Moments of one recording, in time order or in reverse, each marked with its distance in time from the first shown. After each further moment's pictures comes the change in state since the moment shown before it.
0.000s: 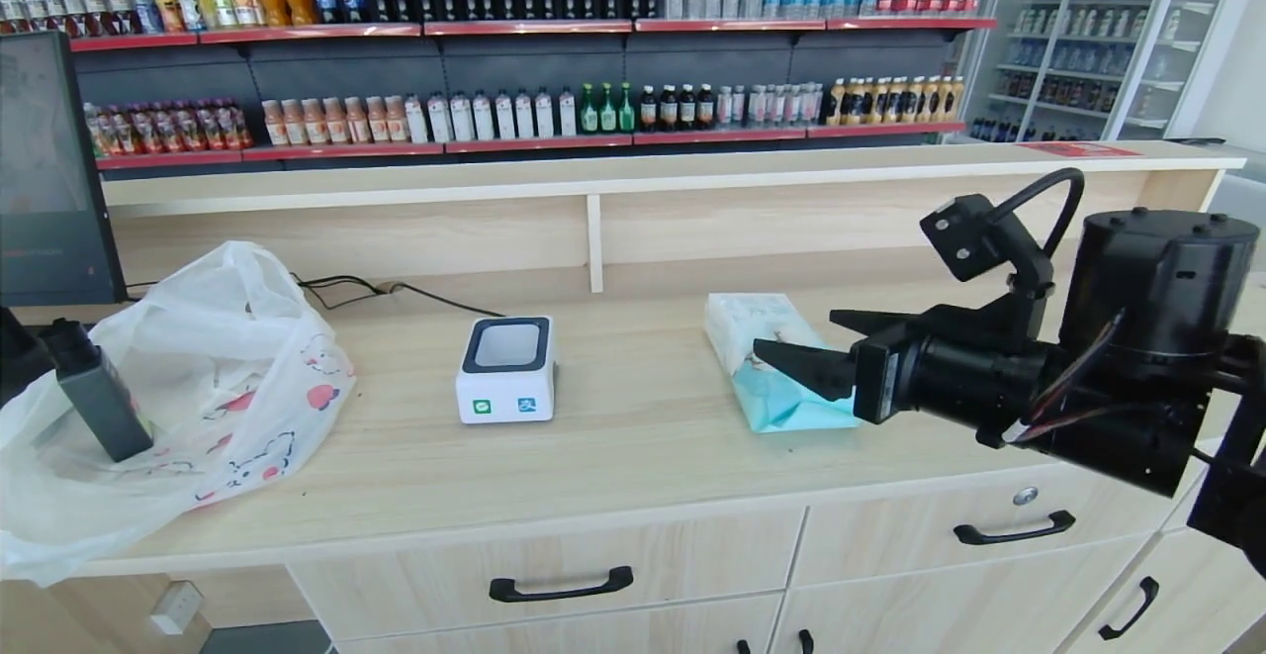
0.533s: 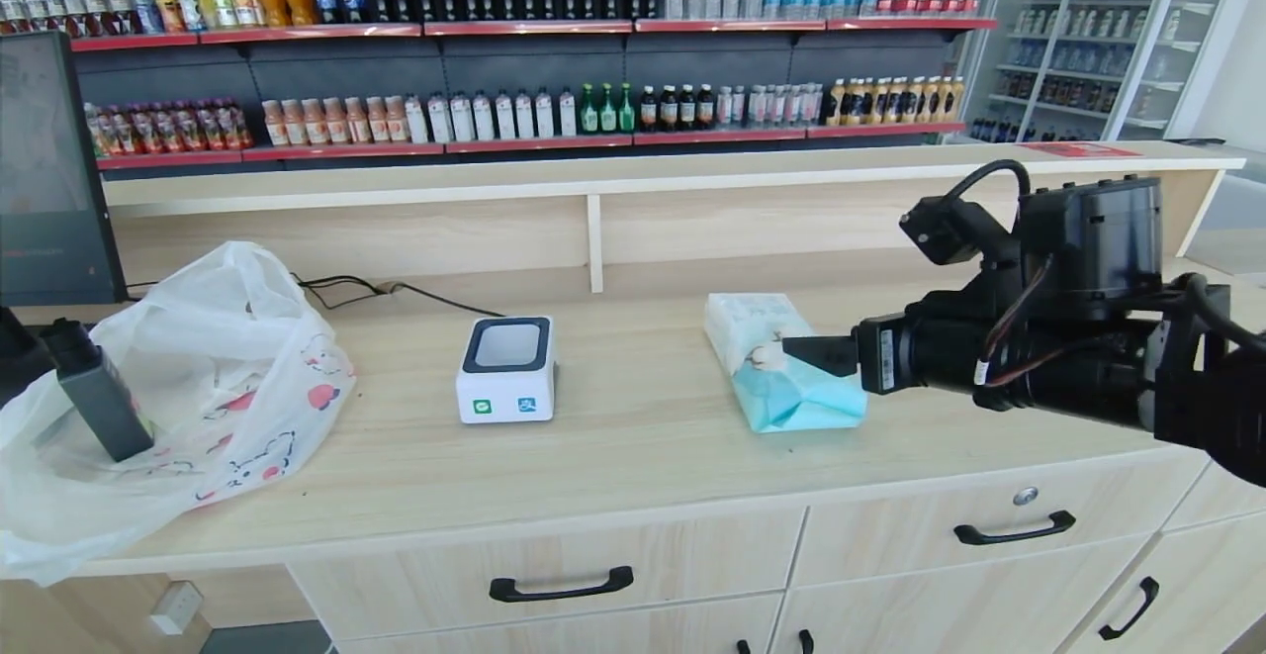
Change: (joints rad) left arm 0.000 0.000 0.000 0.000 0.000 0.000; right arm -0.095 0.072 -0.204 0.354 -0.103 -0.013
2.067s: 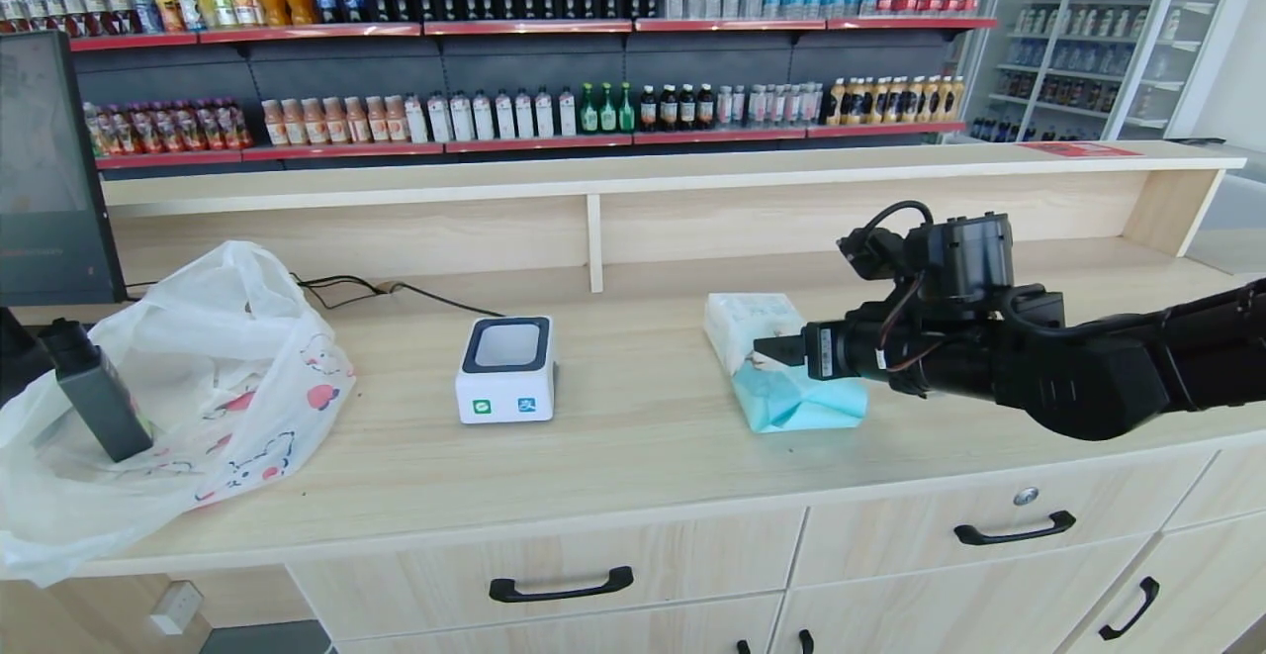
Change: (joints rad) left arm 0.000 0.000 0.000 0.000 0.000 0.000; right arm -0.055 0.264 -0.137 -0.095 0.023 0.038
